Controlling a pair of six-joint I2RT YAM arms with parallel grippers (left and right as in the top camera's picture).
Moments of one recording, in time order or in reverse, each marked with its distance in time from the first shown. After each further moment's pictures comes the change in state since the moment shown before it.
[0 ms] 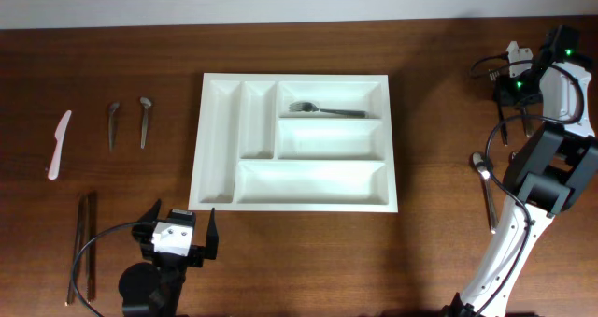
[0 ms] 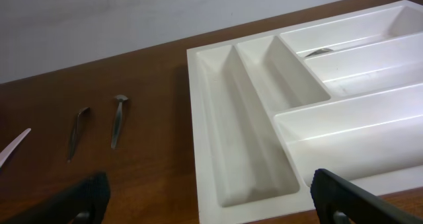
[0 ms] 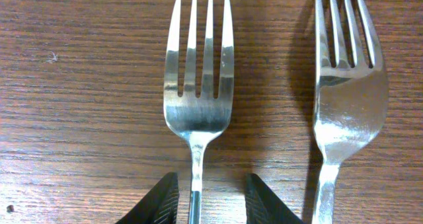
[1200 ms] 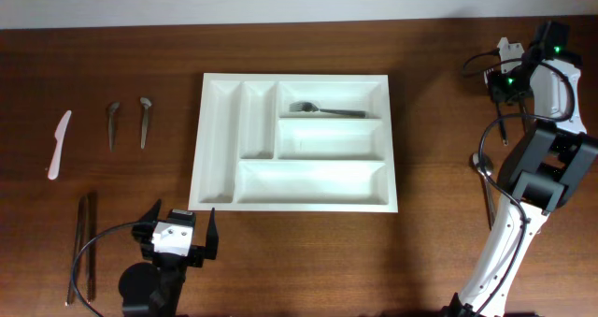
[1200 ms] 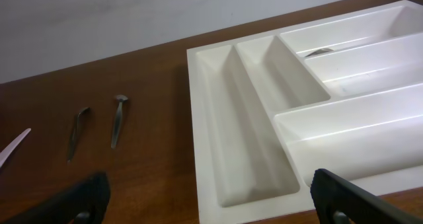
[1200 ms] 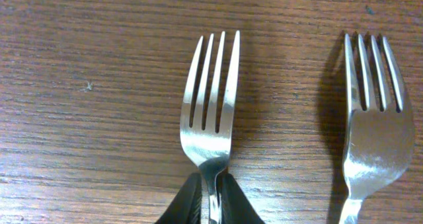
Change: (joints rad) left arm 0.000 0.000 0.000 0.000 0.000 0.000; right arm 0.041 0.003 0.000 0.034 0.018 -0.003
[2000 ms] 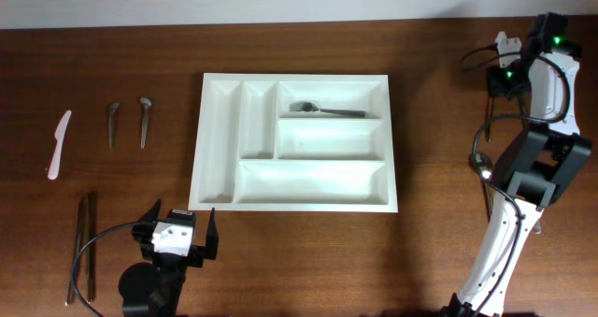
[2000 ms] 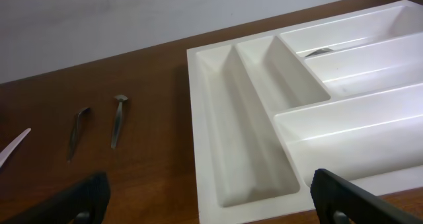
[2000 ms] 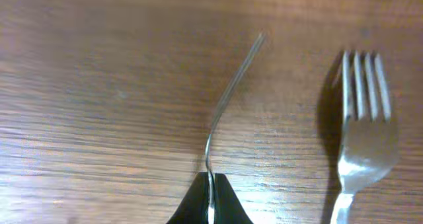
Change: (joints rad) left arm 0.000 0.000 0.000 0.000 0.000 0.000; right arm 0.028 0.056 0.202 -0.161 0.013 0.003
